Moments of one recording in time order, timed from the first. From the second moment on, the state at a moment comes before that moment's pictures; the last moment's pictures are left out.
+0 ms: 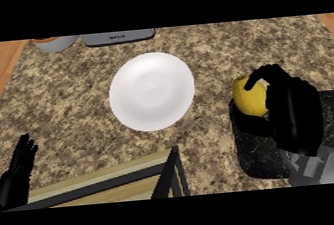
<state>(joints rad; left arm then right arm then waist) 0.14 0.40 -0.02 -1.28 0.28 0.12 -0.33 -0.41 -0.53 0.59 -1.83 0.94 -0.38 1.01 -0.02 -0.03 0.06</state>
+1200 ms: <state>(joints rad) 0.03 0.40 -0.07 -1.24 0.27 0.10 -0.32 -0.81 -0.02 0.47 -1.22 0.94 -0.27 1.03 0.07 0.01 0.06</state>
